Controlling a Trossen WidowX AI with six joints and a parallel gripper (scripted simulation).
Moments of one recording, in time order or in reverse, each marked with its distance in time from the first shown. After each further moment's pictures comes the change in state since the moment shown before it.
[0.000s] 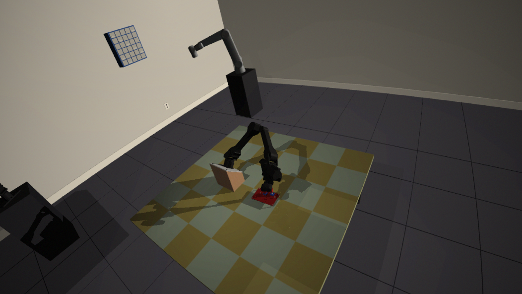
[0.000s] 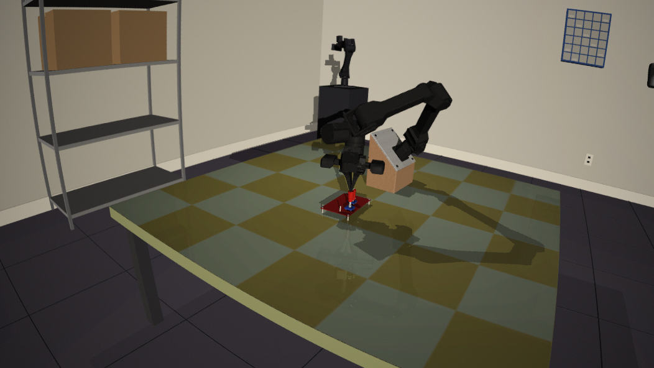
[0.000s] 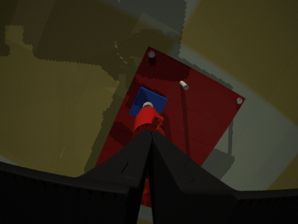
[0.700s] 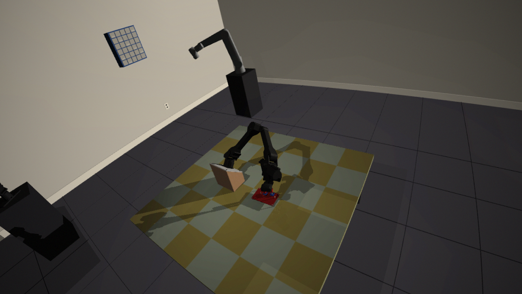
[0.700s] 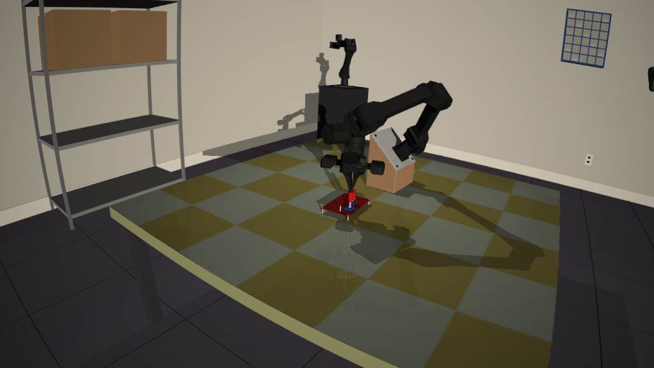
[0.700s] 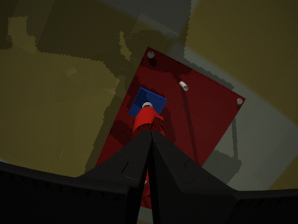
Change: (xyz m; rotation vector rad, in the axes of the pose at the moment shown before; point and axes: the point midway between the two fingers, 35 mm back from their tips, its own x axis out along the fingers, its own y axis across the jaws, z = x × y) arm 0.002 0.000 -0.001 0.006 -0.005 -0.004
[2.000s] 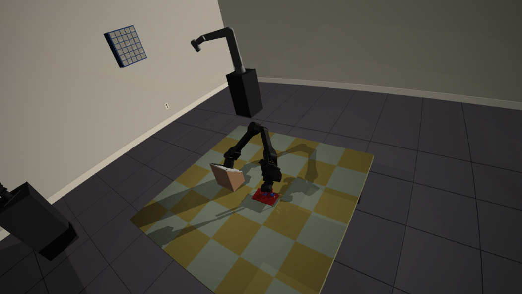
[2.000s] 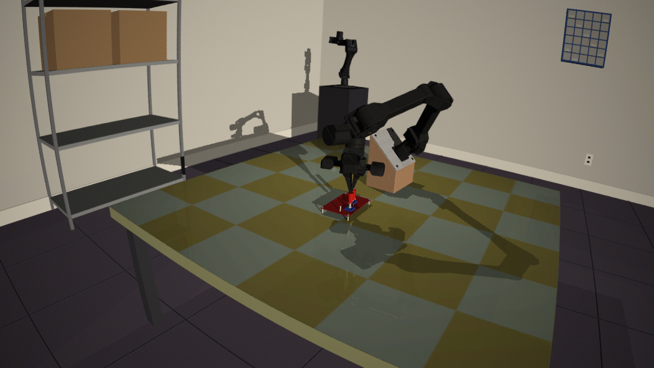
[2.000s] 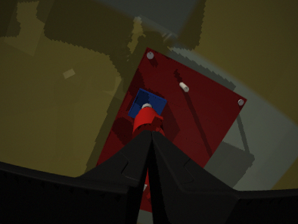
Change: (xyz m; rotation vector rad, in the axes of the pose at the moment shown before) arm 0.004 0.000 -0.001 0.008 -0.006 -0.003
